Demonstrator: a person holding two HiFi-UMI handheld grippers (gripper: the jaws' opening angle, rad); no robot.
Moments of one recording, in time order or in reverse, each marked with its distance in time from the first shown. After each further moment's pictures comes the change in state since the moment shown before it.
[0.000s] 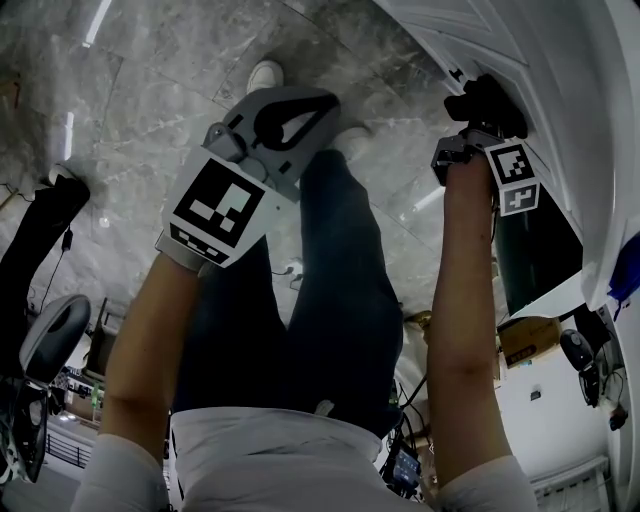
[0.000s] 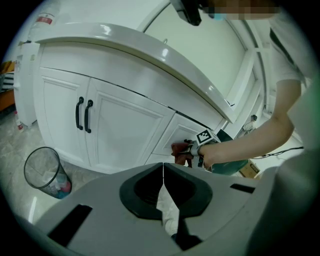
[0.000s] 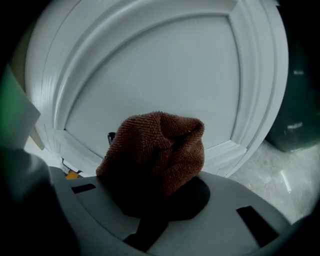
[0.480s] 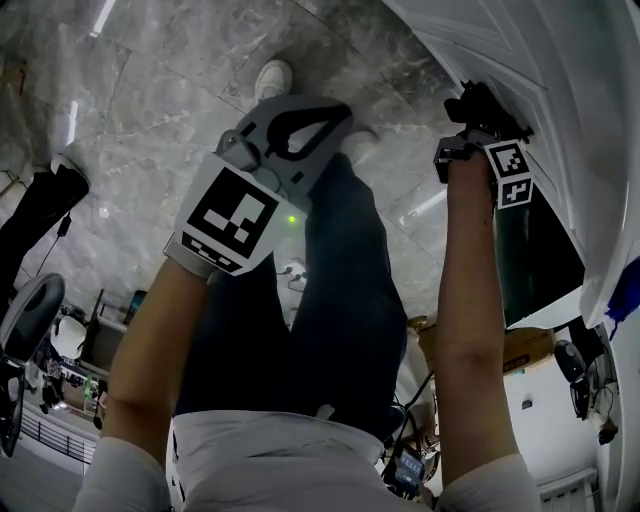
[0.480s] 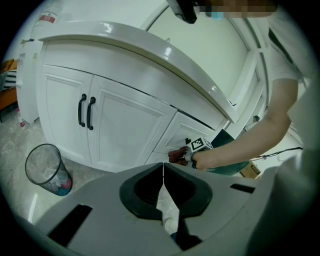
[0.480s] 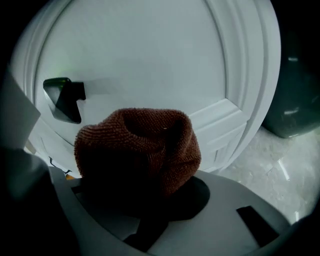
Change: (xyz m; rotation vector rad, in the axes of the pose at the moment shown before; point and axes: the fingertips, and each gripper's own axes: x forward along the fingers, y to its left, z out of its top) left arm 0.002 -0.001 -0.005 -0.021 0.009 0.014; right arm 0.037 -0.035 -0.032 0.065 0.063 -0.044
